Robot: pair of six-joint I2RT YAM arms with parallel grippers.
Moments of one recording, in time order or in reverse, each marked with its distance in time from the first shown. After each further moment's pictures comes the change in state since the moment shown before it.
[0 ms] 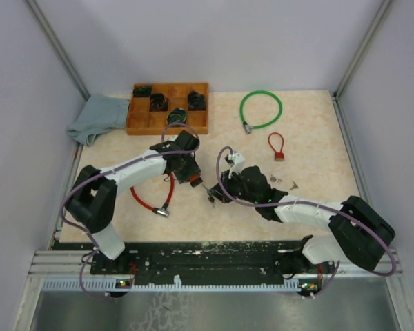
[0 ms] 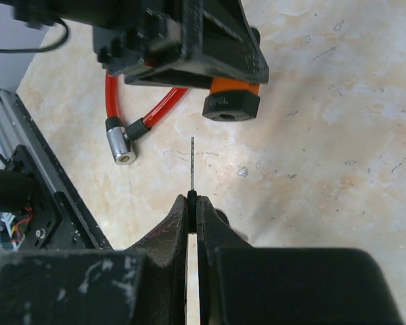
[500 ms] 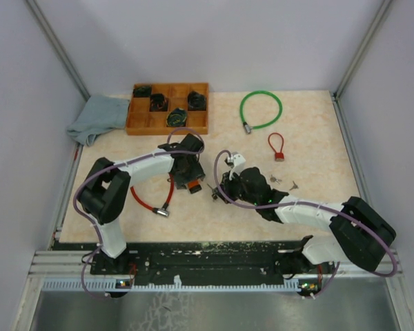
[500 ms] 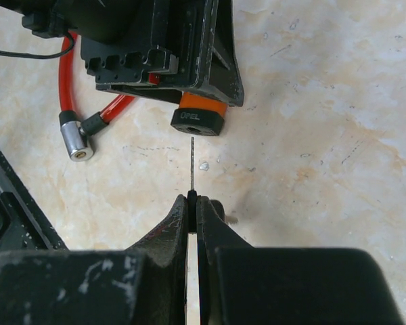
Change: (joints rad) left arm 0.001 0.150 0.044 -0.055 0.018 0.065; right arm 0.002 -0.011 -0.003 -0.050 0.087 -0.112
